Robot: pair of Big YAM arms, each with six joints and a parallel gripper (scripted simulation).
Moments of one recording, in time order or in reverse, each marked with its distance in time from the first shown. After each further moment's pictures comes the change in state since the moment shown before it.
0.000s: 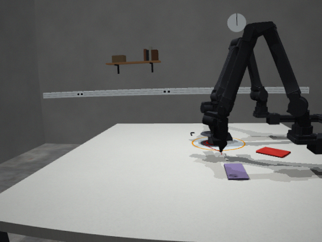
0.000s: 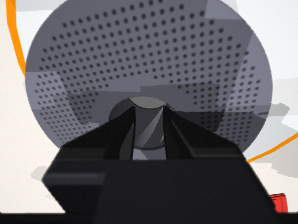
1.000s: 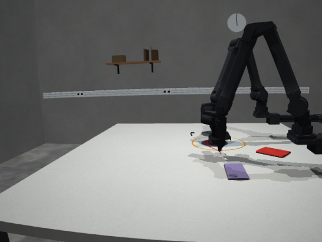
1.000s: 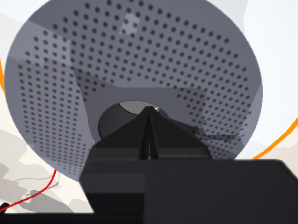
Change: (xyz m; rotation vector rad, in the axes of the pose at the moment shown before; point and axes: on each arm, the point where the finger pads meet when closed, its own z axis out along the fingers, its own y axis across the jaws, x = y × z) left arm -0.005 0.007 -0.002 0.002 0.005 -0.024; right arm -0.007 -0.010 0.006 0.051 -0.029 -0.548
